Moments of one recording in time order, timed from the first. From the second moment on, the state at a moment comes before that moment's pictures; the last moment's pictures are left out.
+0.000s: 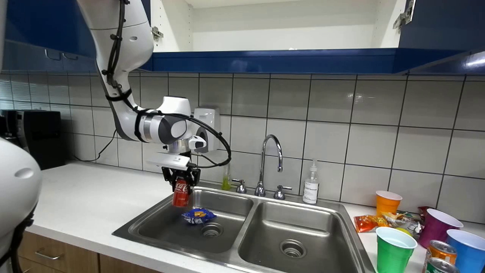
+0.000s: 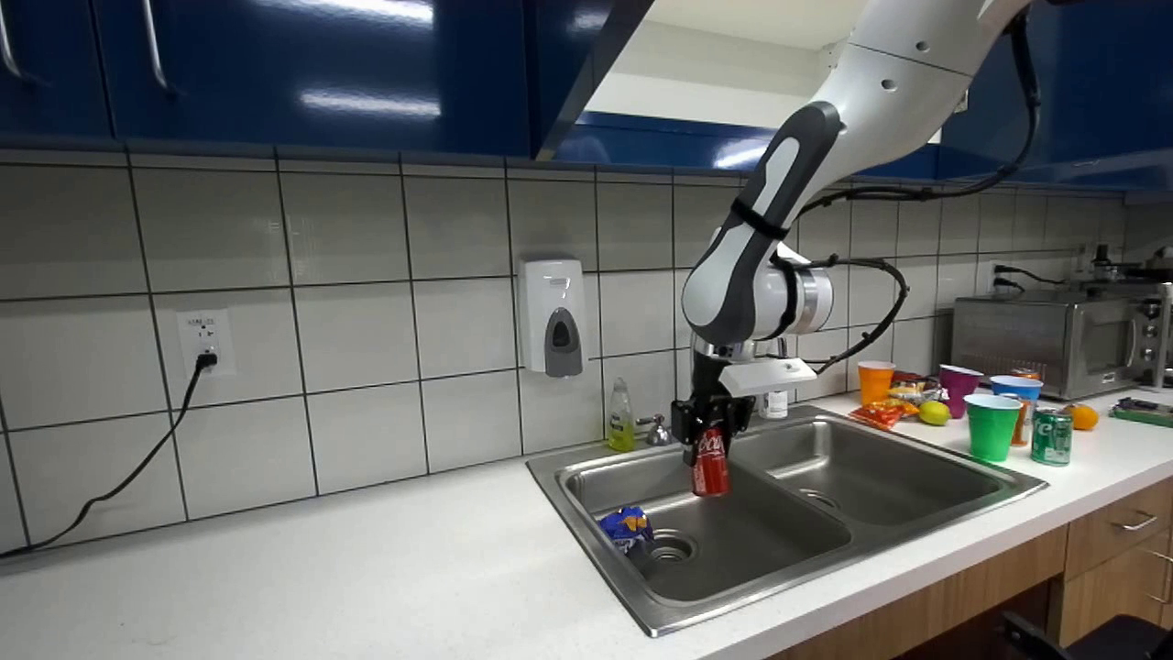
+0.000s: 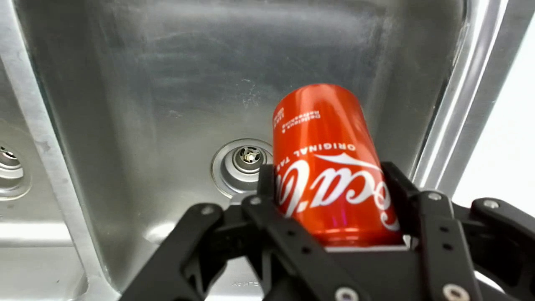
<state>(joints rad) 0.00 0.15 0.07 -2.44 0.05 2.79 -0.10</state>
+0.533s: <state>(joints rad) 0.00 0.01 0.07 -2.49 0.09 2.68 -0.12</state>
